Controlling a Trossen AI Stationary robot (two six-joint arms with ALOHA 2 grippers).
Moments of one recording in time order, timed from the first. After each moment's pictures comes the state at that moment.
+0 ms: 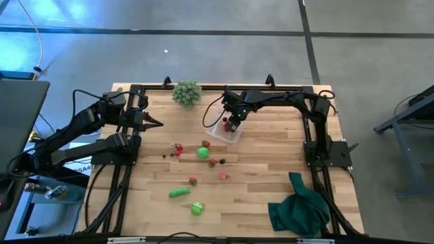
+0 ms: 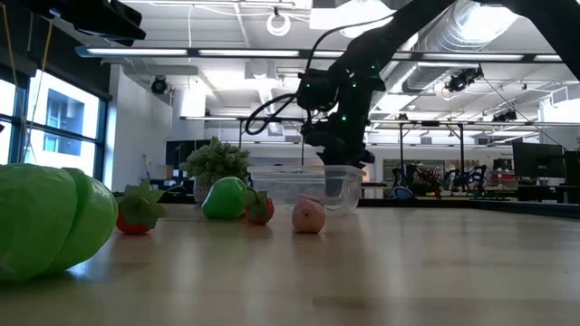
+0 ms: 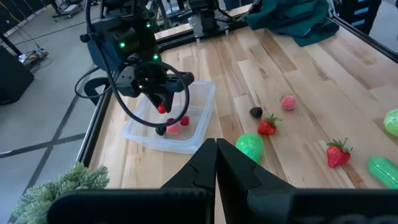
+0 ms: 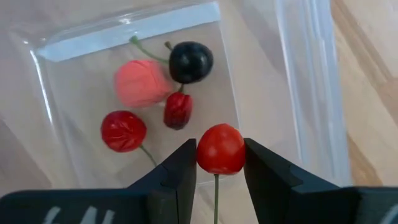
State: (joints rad) left arm 0.65 0.49 0.72 -0.71 0.45 0.52; right arm -0.39 1.99 1.41 -0.71 -0.03 0.20
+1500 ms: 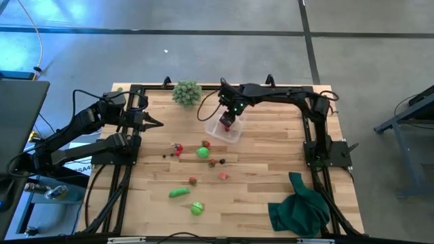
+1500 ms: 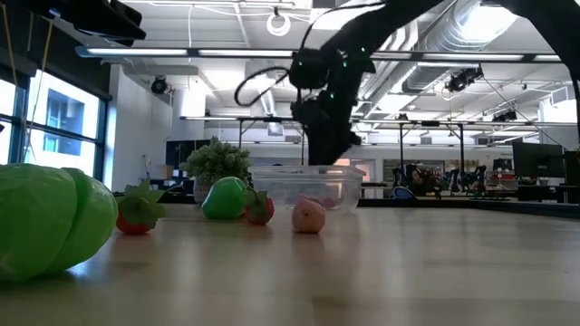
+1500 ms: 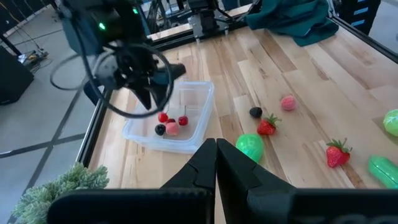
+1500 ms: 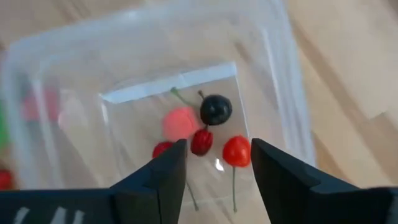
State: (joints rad) left arm 0.65 0.49 0.72 -0.71 0.45 0.52; right arm -0.39 2.00 1.58 -0.80 -0.06 0.20
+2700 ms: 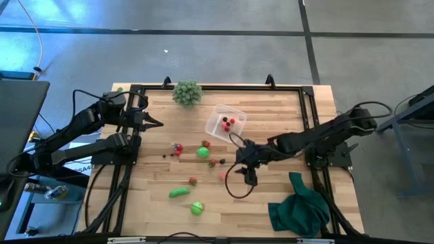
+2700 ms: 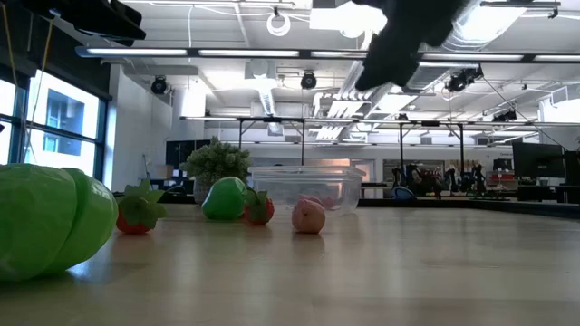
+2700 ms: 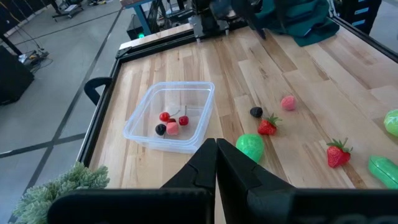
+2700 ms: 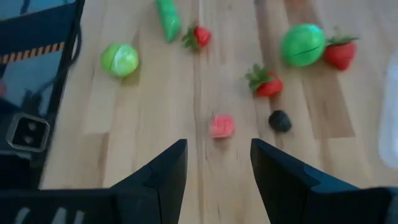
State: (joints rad) left arm 0.65 0.49 0.72 -0.71 0.45 0.52; right arm 0.26 1.49 1.04 -0.35 0.03 0.32
